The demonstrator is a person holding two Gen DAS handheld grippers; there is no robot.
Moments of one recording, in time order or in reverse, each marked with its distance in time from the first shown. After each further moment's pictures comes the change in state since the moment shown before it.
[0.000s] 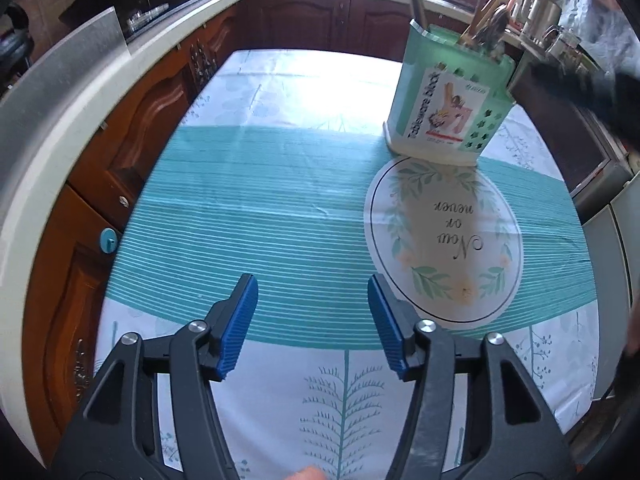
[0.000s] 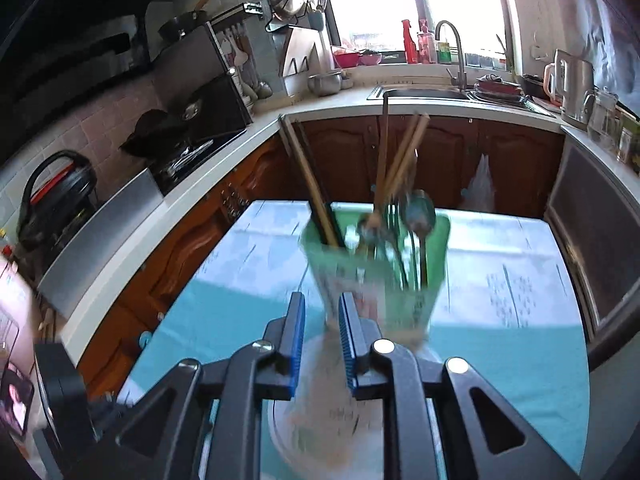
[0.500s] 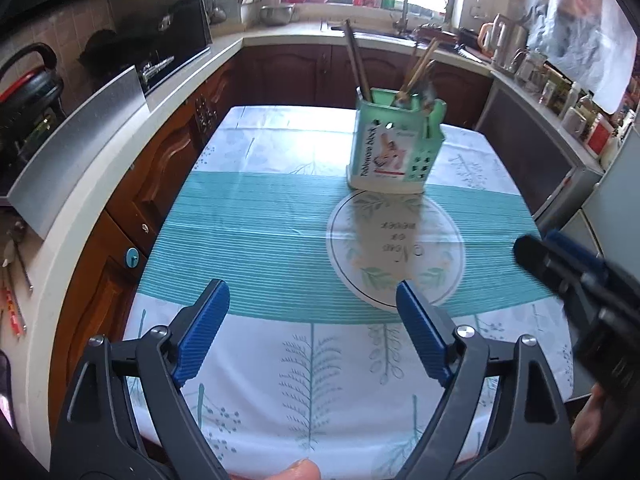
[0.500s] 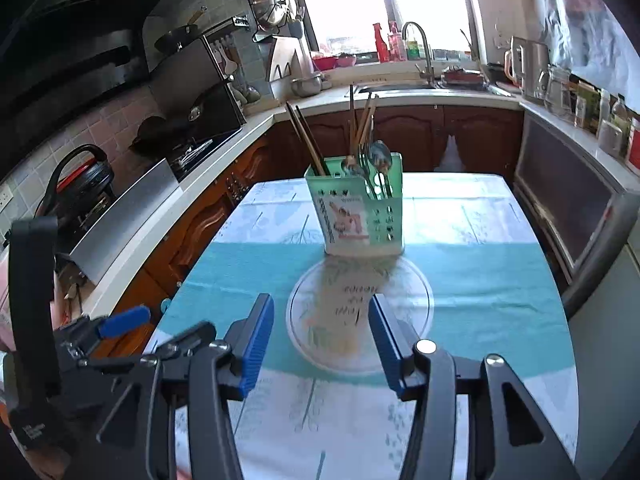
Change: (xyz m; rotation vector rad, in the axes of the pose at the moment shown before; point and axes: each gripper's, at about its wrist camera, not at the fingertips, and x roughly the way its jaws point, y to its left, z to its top) left arm -0.110 -0.029 -0.030 0.034 -0.162 -0.014; right arm -0.107 0.014 -0.080 0.094 -0.005 -0.039
